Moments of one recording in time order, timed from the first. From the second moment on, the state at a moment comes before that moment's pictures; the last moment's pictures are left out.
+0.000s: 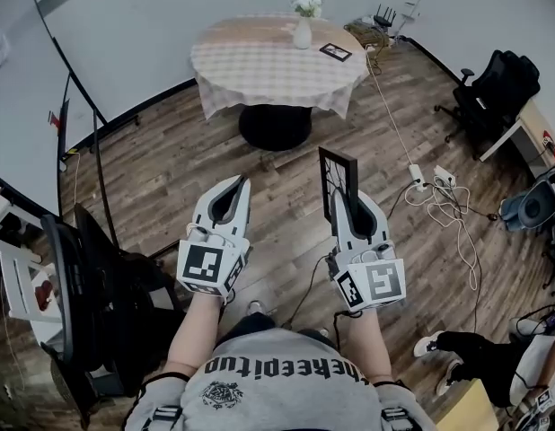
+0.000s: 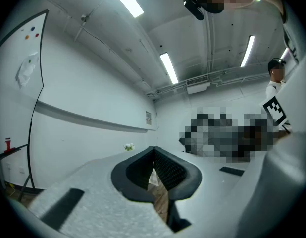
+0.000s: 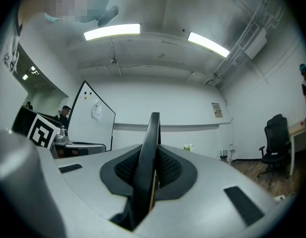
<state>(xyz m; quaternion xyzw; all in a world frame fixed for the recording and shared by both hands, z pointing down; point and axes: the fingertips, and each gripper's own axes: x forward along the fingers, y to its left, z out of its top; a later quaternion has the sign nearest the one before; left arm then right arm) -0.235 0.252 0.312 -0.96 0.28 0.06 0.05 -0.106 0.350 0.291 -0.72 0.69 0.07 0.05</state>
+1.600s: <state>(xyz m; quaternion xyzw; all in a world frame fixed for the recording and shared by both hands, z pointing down) -0.107 0.043 0.308 -0.95 0.29 0.08 0.03 0.027 0.138 0.291 -0.71 0.70 0.06 0.05</state>
